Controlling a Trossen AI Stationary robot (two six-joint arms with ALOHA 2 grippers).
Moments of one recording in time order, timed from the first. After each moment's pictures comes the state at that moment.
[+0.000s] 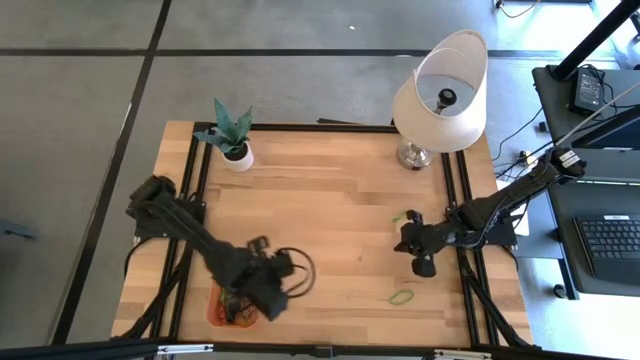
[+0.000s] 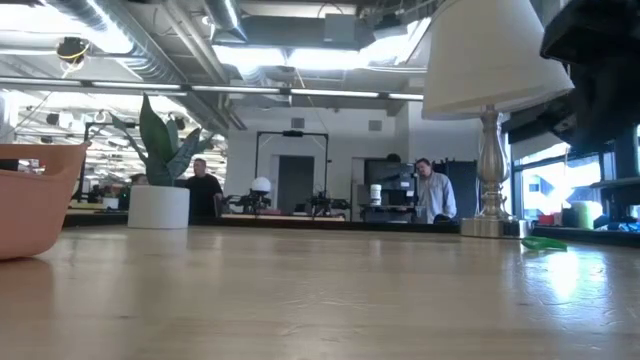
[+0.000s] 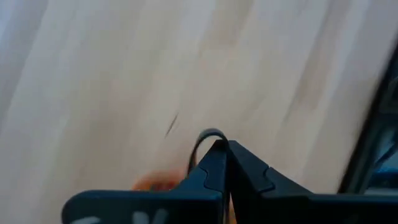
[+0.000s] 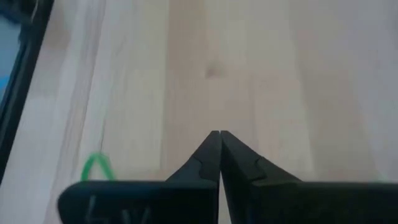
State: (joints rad) left arm -0.64 1.80 1.68 -1.22 -0.35 -0.98; right arm 0.50 0.97 0.48 -0.37 0.18 0.49
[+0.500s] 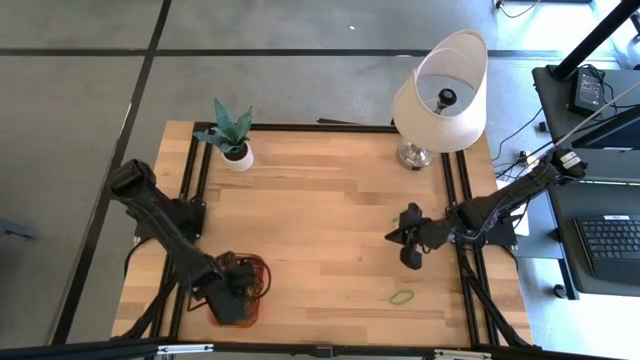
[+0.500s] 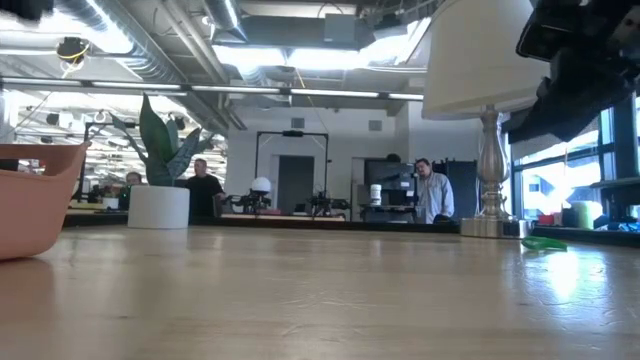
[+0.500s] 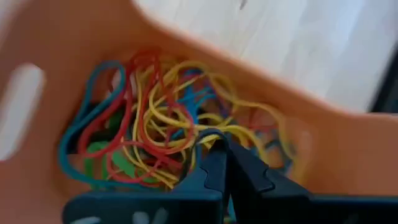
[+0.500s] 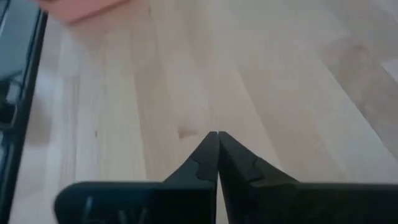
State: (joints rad) left arm -0.85 1.55 0.99 -0.74 -0.21 -1.24; right arm 0.47 0.97 0.48 -0.26 0.37 0.68
